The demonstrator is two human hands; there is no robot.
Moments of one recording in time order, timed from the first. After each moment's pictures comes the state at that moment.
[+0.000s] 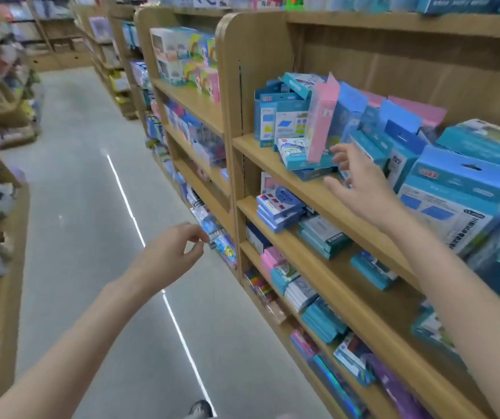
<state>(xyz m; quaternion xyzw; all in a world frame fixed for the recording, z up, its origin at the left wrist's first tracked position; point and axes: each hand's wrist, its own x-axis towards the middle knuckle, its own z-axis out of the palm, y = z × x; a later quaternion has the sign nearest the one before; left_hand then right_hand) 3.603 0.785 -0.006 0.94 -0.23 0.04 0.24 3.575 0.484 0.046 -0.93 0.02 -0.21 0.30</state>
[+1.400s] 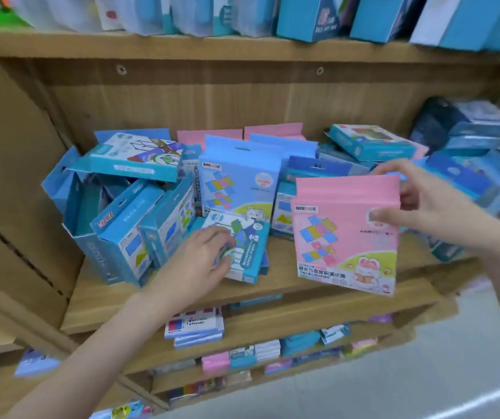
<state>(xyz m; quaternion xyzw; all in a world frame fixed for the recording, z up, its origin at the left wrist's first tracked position) 3.981 0.546 -0.006 0.55 -0.80 -0.07 0.21 3.661 0.506 0.107 -0.77 0.50 -0.26 0.30</state>
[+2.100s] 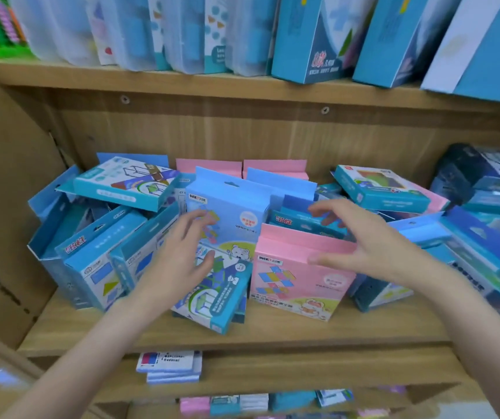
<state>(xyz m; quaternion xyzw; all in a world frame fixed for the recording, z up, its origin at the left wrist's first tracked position) 3.962 0.496 0.005 0.61 -0.72 -0.01 0.33 3.685 0.439 0.095 -0.89 0.38 -0.18 0.17</state>
